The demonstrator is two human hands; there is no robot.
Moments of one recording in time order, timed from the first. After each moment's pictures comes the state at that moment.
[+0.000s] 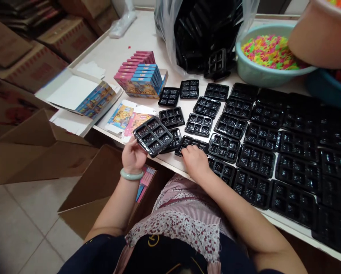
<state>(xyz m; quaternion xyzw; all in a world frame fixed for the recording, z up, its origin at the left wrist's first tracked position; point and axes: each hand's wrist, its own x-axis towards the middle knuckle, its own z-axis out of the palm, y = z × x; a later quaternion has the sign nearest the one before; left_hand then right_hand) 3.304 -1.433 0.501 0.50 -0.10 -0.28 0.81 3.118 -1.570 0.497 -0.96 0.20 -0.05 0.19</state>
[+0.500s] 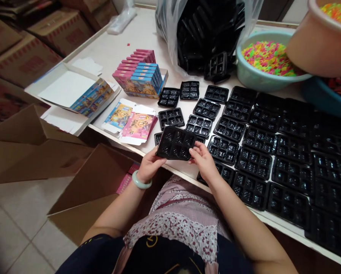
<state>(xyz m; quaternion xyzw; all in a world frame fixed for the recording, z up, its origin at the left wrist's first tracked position) 3.257 -1.432 0.477 0.60 -0.40 -0.28 0.64 3.110 -1.576 0.485 -0.49 0.35 -0.18 0.78</state>
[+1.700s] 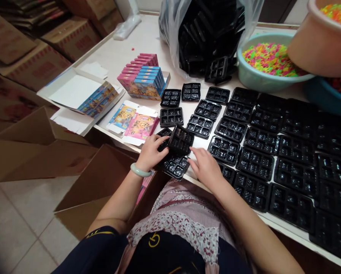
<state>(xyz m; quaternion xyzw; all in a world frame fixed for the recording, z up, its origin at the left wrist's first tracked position) 3.283 -1.452 0.502 0.83 -0.51 -0.01 0.21 3.088 -1.582 0.502 -0.91 0.23 -0.08 0.32</state>
